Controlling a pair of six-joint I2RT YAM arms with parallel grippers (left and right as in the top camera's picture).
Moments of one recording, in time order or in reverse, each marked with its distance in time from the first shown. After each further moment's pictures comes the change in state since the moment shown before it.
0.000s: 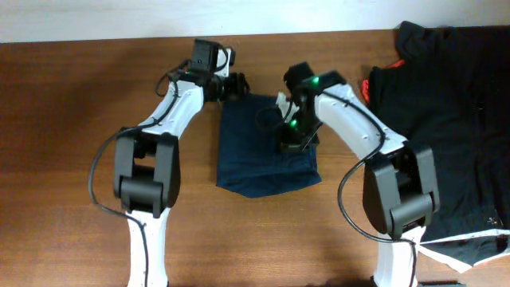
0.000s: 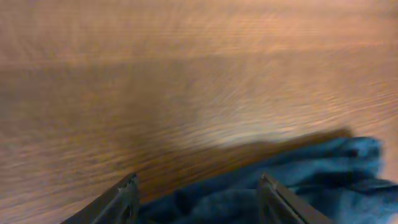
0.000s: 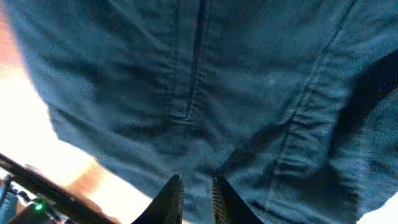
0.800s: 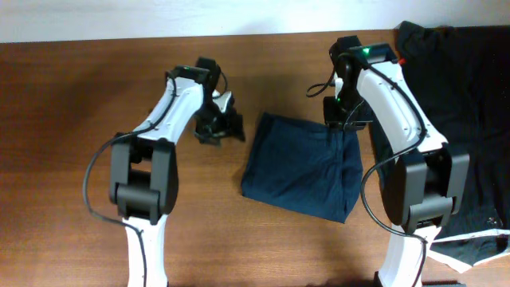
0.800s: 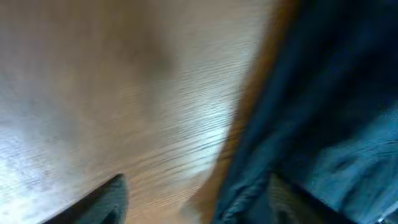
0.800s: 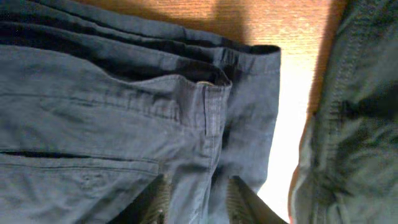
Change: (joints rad) left arm -0.014 -0.071 0.018 -0.700 0.078 0.082; right arm -0.198 -0.013 0.222 -0.265 0.437 0.041
